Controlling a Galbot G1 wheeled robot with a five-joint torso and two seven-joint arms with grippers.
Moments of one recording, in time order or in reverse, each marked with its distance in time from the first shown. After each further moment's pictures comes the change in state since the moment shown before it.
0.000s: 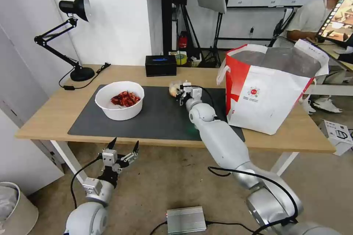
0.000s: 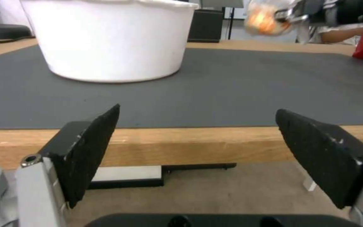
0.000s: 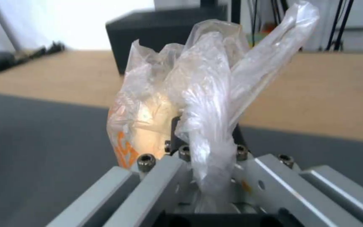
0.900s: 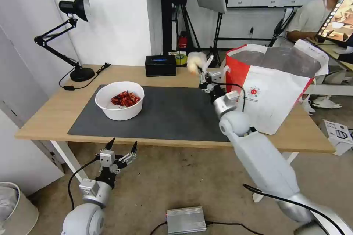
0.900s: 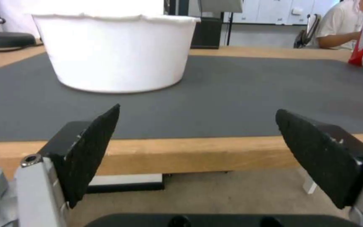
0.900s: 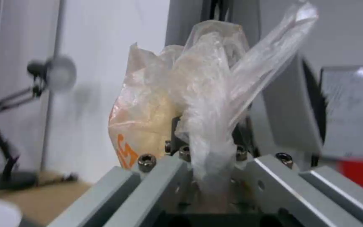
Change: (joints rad) left arm 0.026 0.028 -0.016 -0.036 -0.031 -0.001 -0.001; right arm -0.246 -0.337 0.093 0.565 -0.068 0.409 -0.072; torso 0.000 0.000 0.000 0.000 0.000
